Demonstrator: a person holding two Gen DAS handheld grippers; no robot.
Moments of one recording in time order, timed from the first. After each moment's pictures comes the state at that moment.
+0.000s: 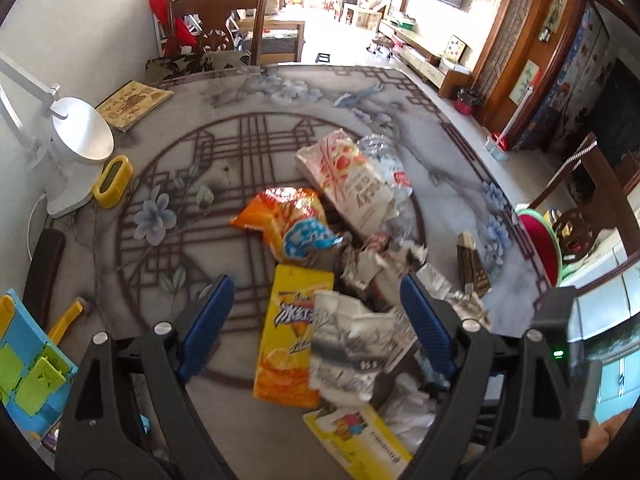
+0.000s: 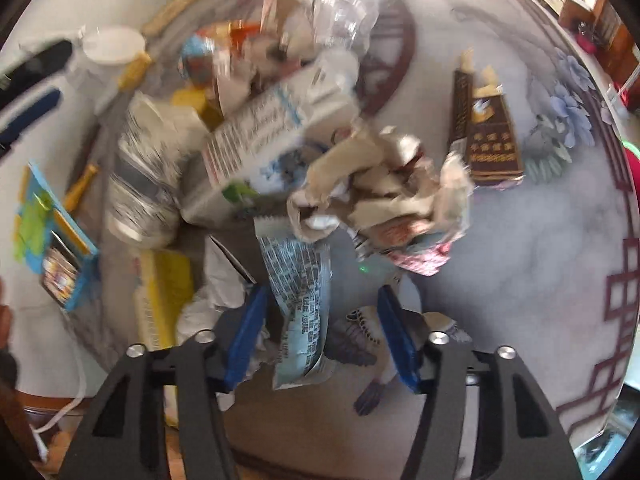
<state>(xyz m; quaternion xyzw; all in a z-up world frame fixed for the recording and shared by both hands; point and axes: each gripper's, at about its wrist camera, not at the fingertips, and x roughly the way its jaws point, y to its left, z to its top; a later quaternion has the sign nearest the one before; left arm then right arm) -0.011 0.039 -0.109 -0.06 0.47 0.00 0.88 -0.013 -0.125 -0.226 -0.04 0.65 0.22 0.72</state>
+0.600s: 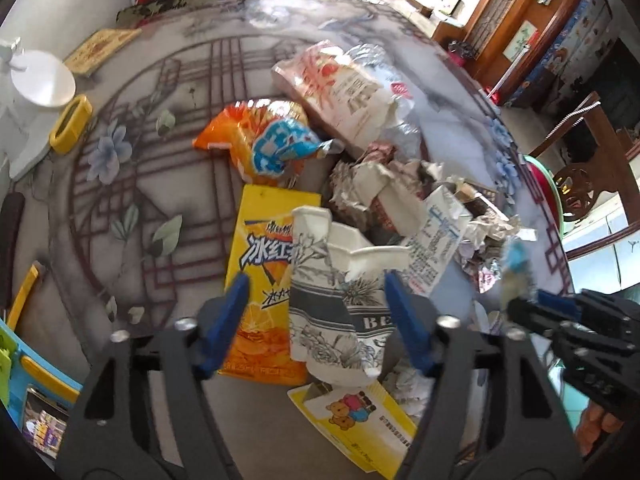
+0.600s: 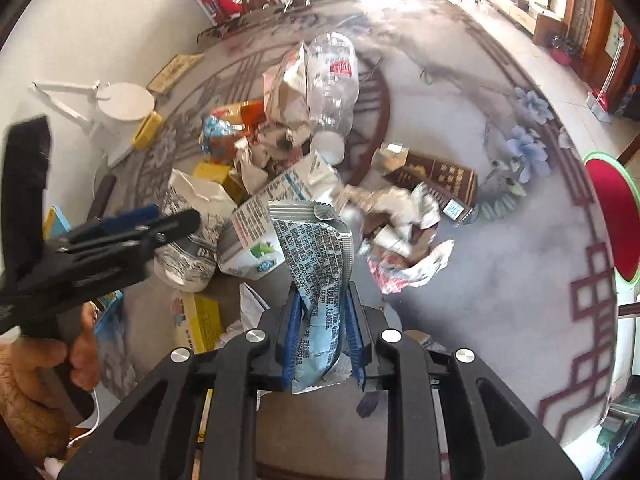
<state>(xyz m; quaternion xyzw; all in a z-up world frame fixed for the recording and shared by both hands) -0.006 0.029 -0.178 -0.08 0.56 -0.03 0.83 -0.017 -0.154 -0.159 0.02 0.56 0.21 0.80</state>
